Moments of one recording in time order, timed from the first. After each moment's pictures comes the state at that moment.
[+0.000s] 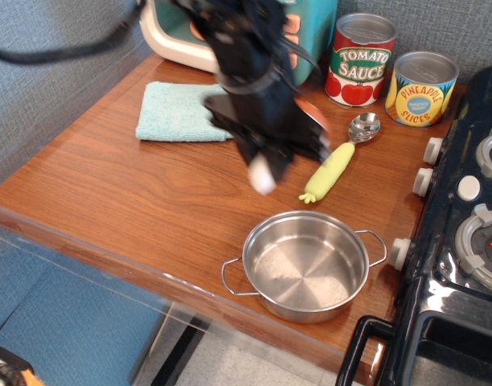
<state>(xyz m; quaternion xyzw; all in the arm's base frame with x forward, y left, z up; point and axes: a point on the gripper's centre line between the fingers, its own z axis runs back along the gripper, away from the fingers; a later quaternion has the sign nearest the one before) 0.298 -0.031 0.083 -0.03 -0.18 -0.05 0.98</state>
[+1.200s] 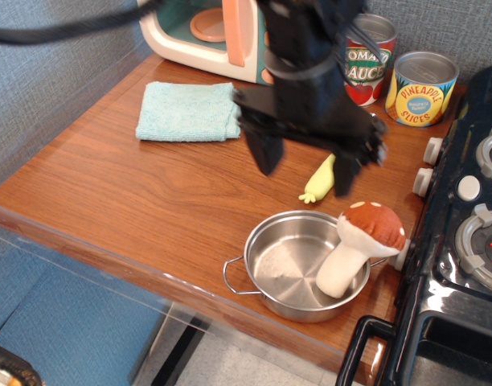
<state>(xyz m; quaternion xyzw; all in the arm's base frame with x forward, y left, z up) 0.276 -0.058 0.121 -0.04 -0.16 0.00 0.99</state>
